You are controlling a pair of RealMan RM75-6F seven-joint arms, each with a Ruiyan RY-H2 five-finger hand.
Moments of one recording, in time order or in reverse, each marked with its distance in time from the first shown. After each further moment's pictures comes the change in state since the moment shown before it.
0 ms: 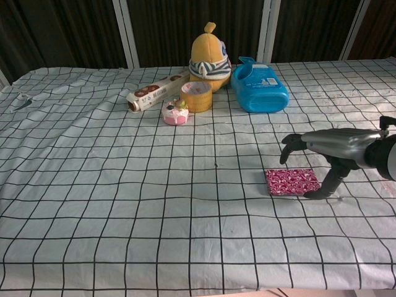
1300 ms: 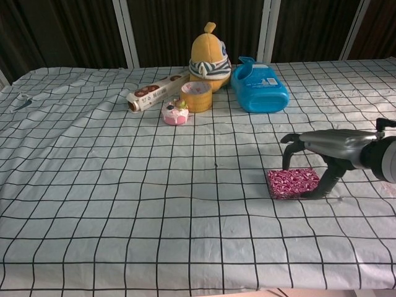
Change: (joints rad) left arm 0.000 0.005 0.000 0.006 -0.001 0.002 -0.019; right arm 0.033 -0.025 -0.035 0.028 0.005 0.044 0.065
